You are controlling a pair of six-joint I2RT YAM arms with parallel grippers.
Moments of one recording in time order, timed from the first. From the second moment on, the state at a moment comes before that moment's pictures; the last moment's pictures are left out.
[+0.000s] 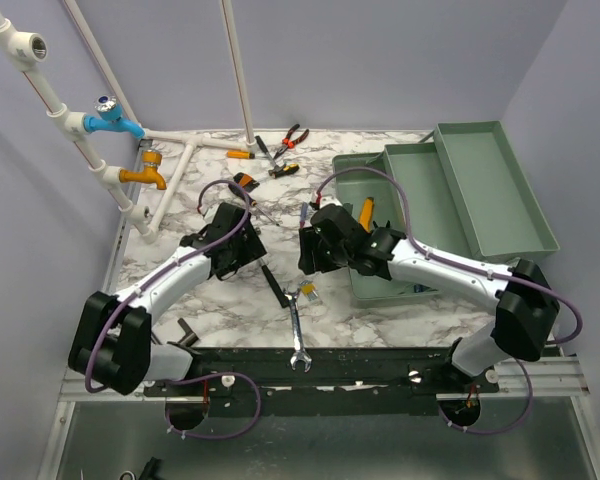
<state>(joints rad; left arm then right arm) -0.40 1.29 0.77 -0.45 -0.16 -0.83 0.94 1.55 1.18 -0.43 0.15 0.55</state>
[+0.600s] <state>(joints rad) -0.49 1.56 0.87 -0.39 -0.14 -0.87 1.02 1.70 1.32 -0.50 0.40 0.74</state>
